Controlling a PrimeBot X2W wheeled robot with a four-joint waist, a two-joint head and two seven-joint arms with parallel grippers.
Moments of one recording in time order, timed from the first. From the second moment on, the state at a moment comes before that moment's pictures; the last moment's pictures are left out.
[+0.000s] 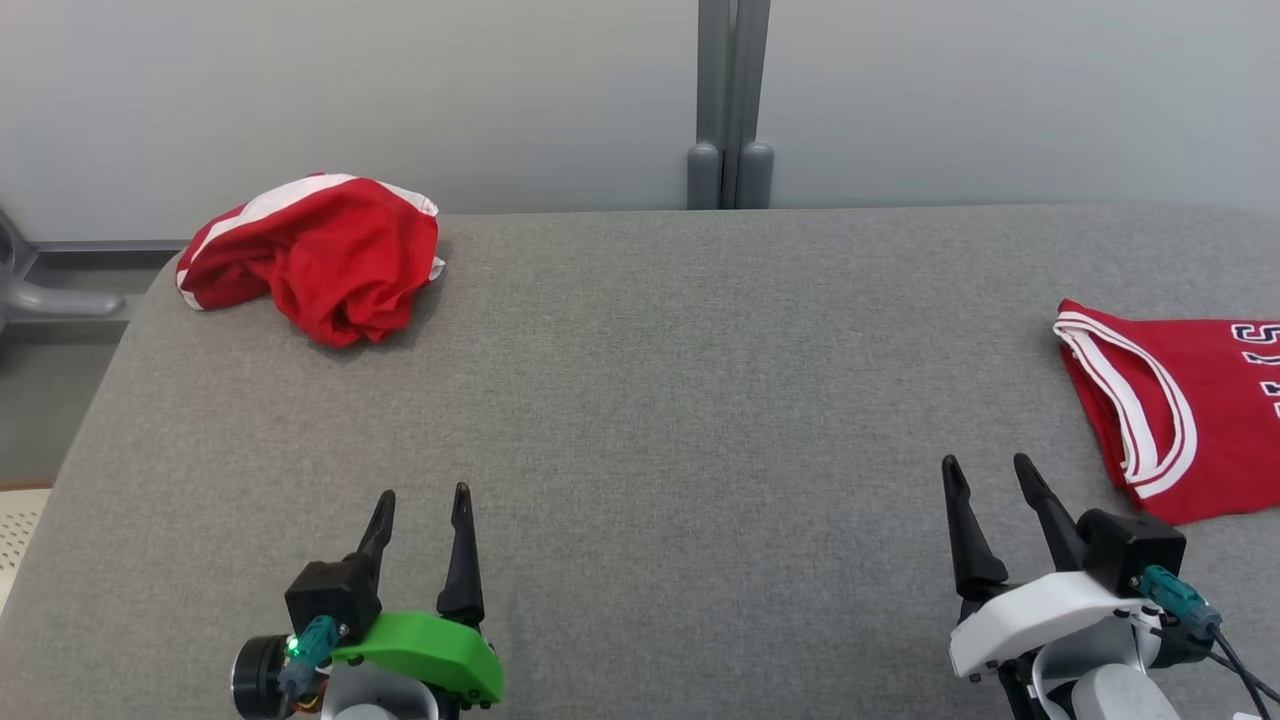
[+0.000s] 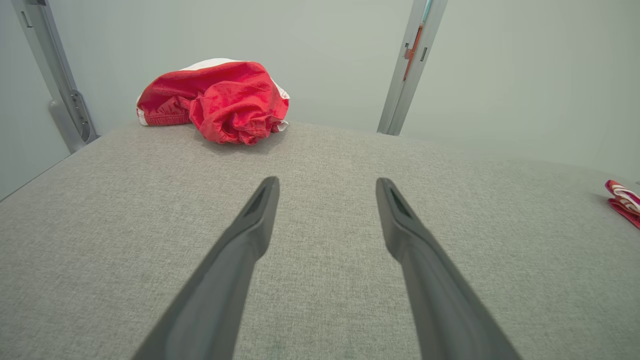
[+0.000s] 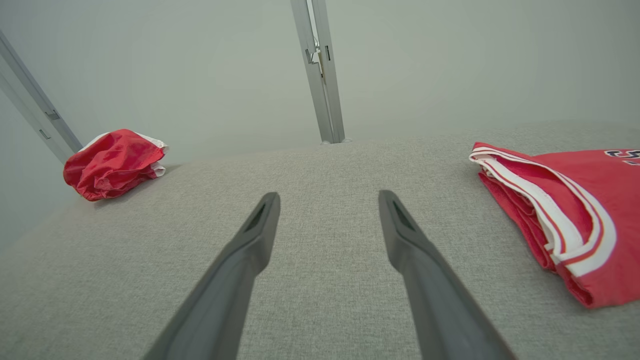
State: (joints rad) left arm -0.11 0.10 -0.32 0.36 -0.41 0.11 -0.26; right arm -0.04 -0.05 0.03 0.25 0.23 0.13 -0.19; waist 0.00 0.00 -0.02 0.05
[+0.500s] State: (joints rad) left arm -0.14 0.11 -0.31 0.35 -0.40 0.12 -0.26; right arm -0.04 -0.05 0.03 0.23 0.23 0.13 -0.20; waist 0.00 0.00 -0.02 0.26
